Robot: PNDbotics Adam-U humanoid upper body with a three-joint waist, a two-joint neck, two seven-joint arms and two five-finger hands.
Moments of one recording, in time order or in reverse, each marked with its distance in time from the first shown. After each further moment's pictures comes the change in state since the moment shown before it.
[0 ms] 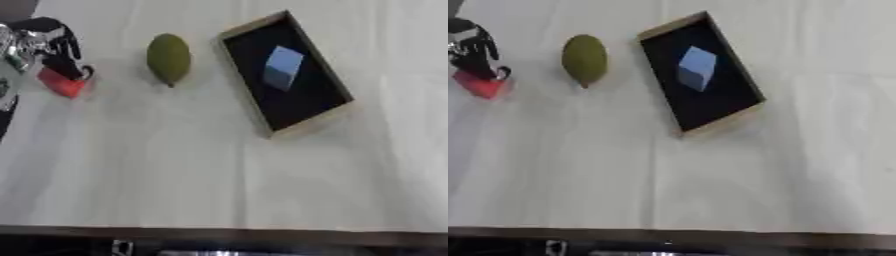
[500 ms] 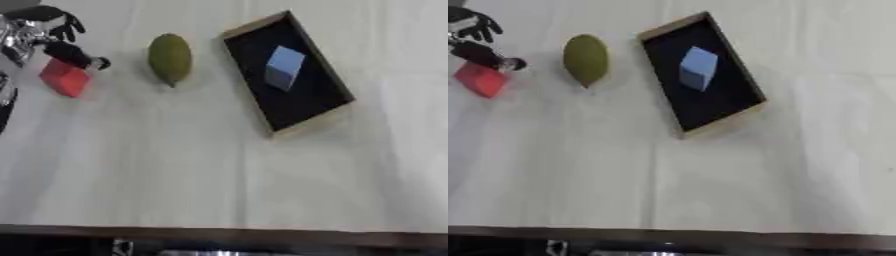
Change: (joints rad) left arm -0.002 0.018 0.013 -0.075 -0.011 -0.019 -0.033; right arm 0.006 0.000 0.000 0.000 0.000 0.001 0.000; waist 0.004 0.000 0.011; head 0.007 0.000
